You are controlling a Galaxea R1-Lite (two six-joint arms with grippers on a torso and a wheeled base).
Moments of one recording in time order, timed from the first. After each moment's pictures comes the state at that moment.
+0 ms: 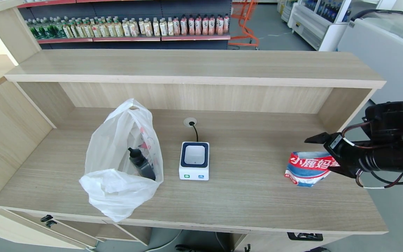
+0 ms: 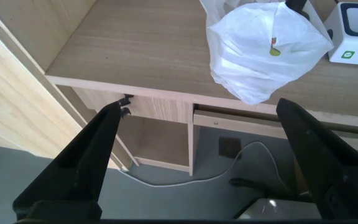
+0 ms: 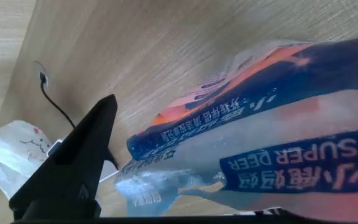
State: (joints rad) left arm 0.00 0.00 0.00 0.05 0.13 0.01; right arm 0.05 1.72 -0.88 -0.22 0.10 0.82
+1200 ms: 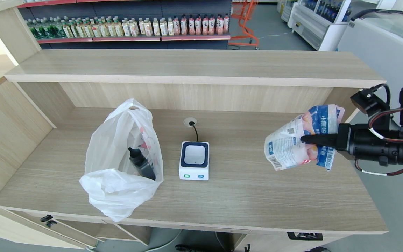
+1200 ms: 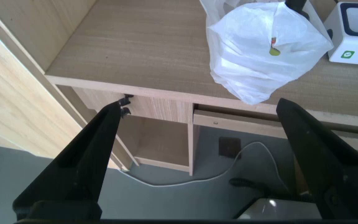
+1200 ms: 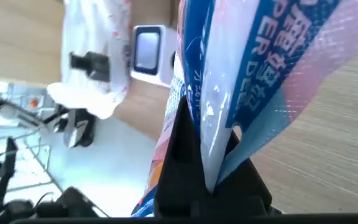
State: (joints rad) left arm 0.00 0.00 0.00 0.05 0.13 0.01; right arm 0.10 1.52 -0.85 -0.28 0.62 0.33
